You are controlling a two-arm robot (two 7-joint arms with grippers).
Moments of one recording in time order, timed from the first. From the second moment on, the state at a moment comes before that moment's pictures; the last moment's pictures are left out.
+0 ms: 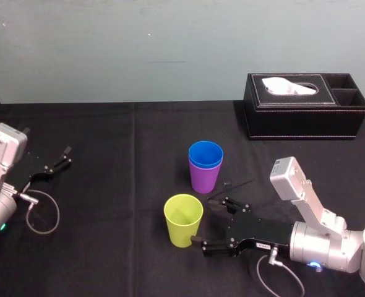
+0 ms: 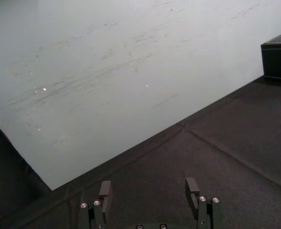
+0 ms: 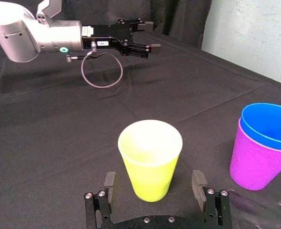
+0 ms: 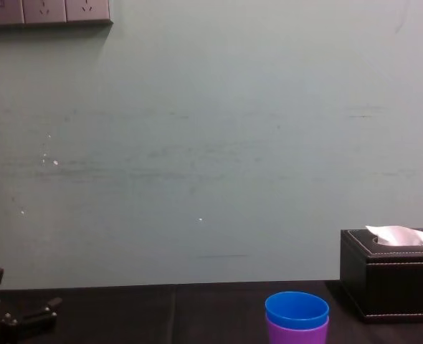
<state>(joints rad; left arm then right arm) -0.20 0.60 0.45 -1.41 -0.25 -0.12 0.03 0.19 0.61 -0.53 -1.52 0.42 0.03 0.67</state>
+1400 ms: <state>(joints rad) -0.20 0.60 0.45 -1.41 -0.25 -0.12 0.03 0.27 0.54 -0.59 -1.46 0.37 0.03 0.65</state>
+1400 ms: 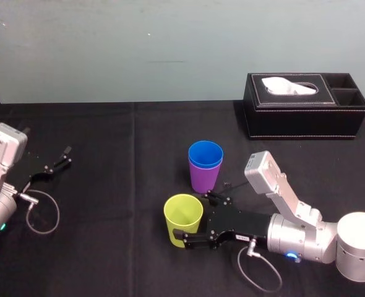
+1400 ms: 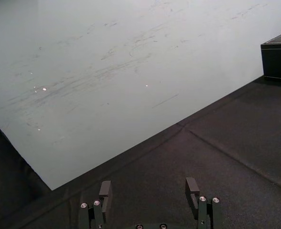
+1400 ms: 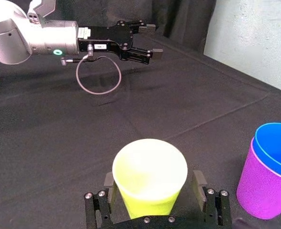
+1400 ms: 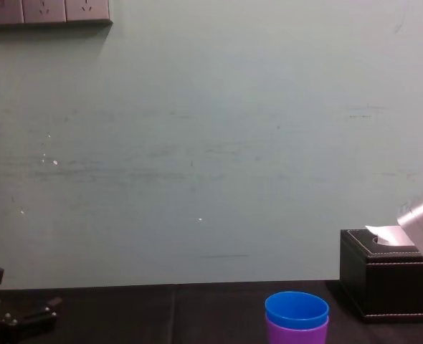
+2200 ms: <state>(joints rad) -0.20 0.60 0.45 -1.41 -0.25 -0.12 0.03 0.27 0.54 -0.58 -1.46 0.37 0.03 0.64</state>
